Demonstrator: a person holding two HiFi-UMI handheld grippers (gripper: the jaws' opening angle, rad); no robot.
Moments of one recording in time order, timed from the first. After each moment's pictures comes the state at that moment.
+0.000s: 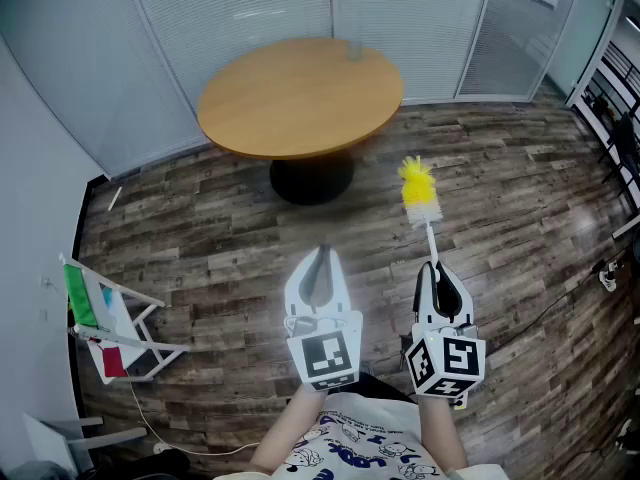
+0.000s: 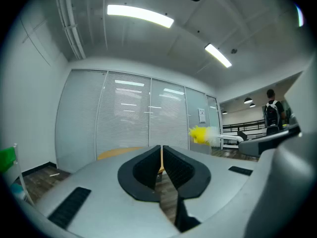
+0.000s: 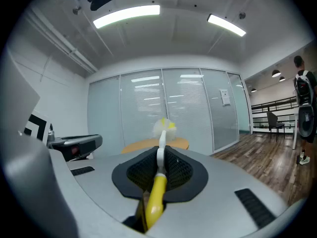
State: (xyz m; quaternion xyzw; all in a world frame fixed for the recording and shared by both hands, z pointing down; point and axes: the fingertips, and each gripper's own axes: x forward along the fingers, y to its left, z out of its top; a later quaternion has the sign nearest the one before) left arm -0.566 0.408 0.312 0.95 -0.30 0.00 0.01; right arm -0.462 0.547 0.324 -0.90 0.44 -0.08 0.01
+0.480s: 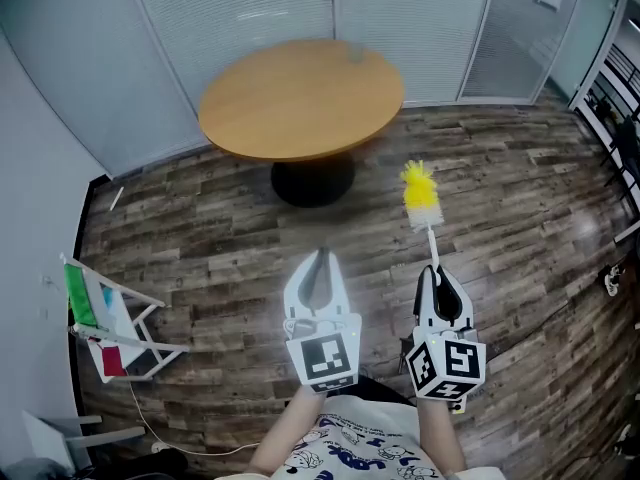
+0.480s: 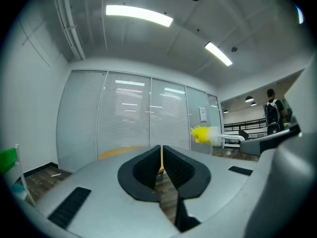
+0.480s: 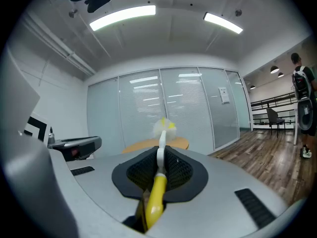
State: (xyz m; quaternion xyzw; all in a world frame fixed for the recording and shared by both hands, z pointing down) left arm -0.556 0.415 0.315 0.95 -0.31 0.01 0.01; right arm -0.449 0.557 0.328 -0.89 0.44 -0.08 0.03
